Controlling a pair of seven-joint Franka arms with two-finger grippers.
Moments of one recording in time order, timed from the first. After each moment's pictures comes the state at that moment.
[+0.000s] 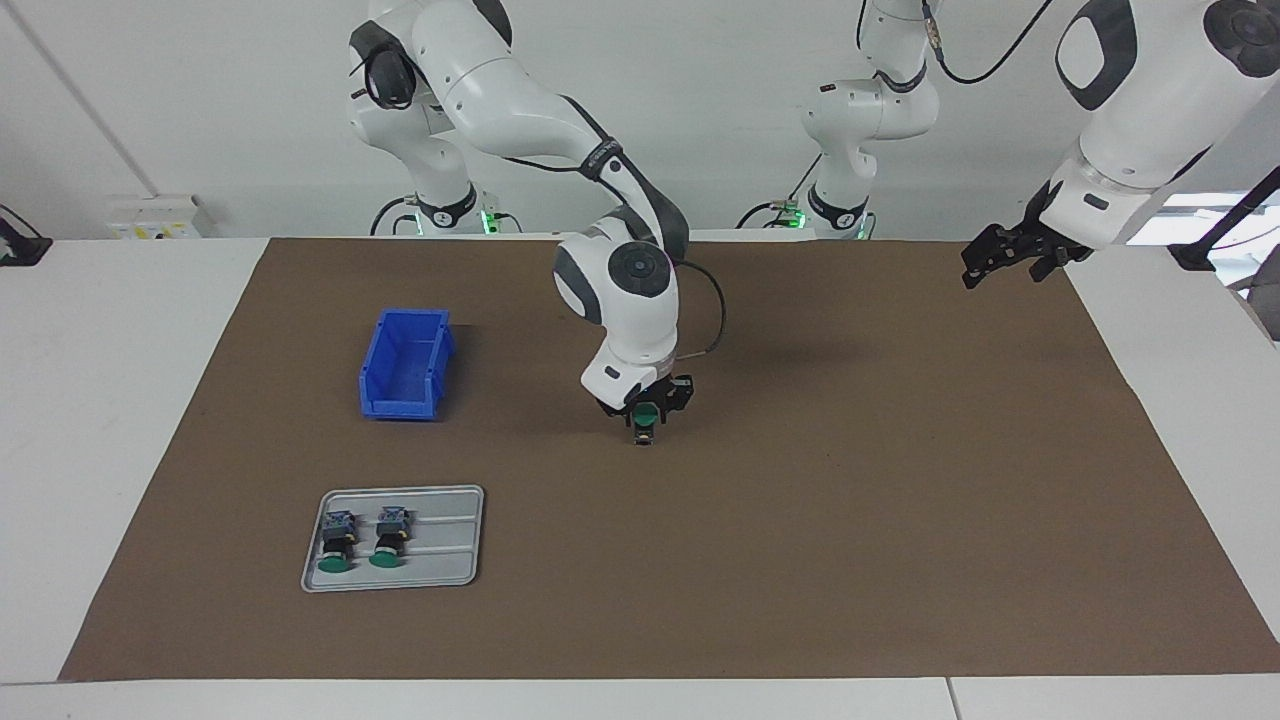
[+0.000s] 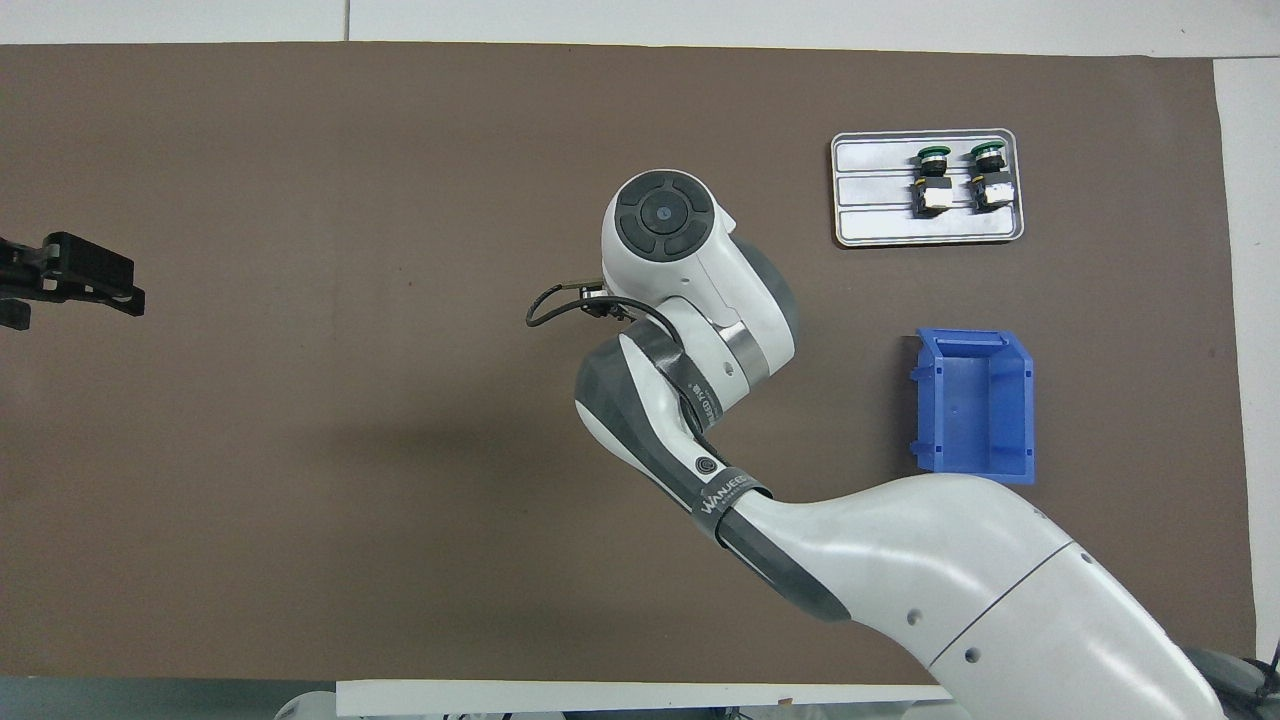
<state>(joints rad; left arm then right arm) -0.05 -0.01 -0.04 -1.63 -0.02 1.48 -0.10 0.44 0.55 0.17 -1.55 -0.06 2.10 0.58</state>
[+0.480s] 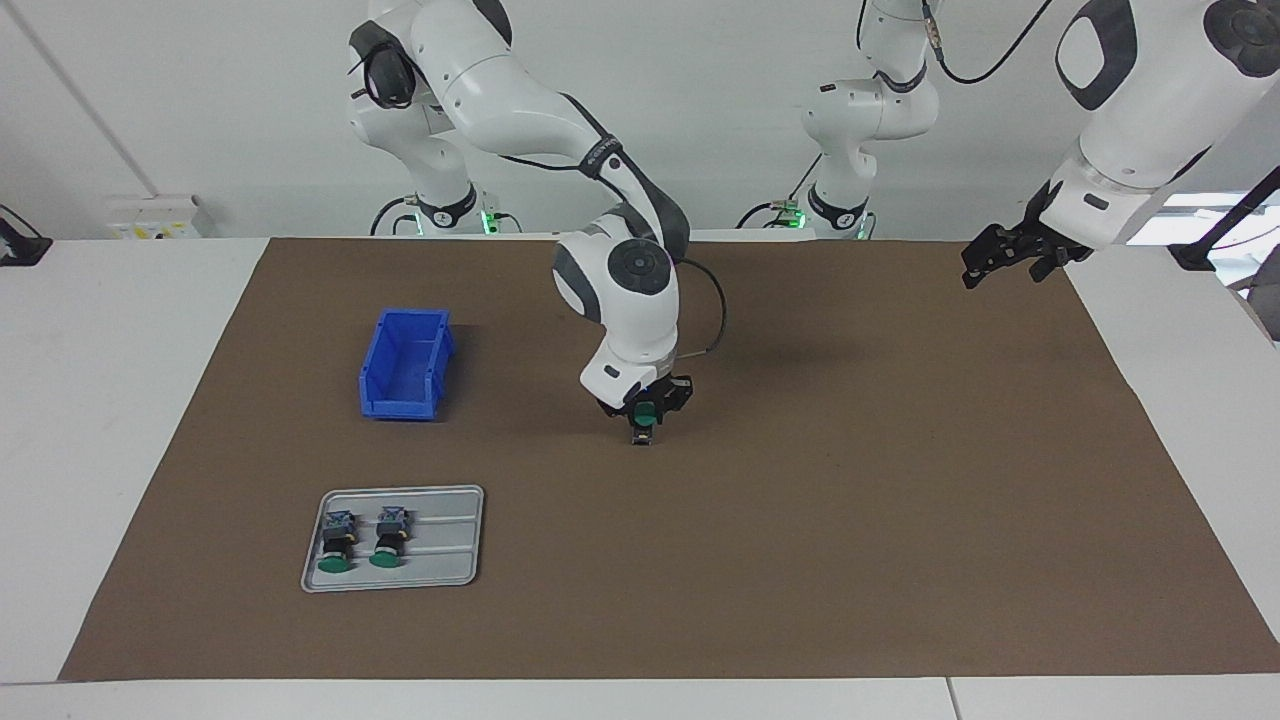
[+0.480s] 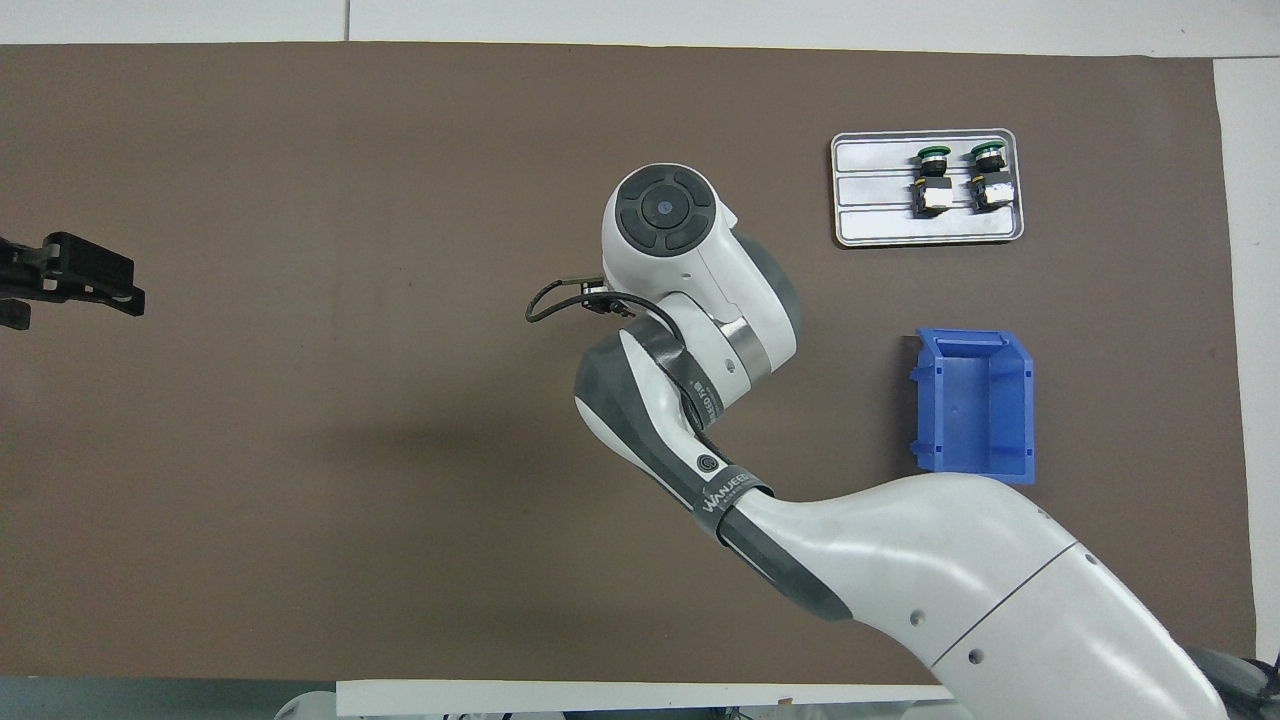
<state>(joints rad) -0.05 -0.01 -0.04 -1.63 -0.02 1.48 -0.10 0.44 0.55 0.17 -1.54 -0.06 2.09 0.58</state>
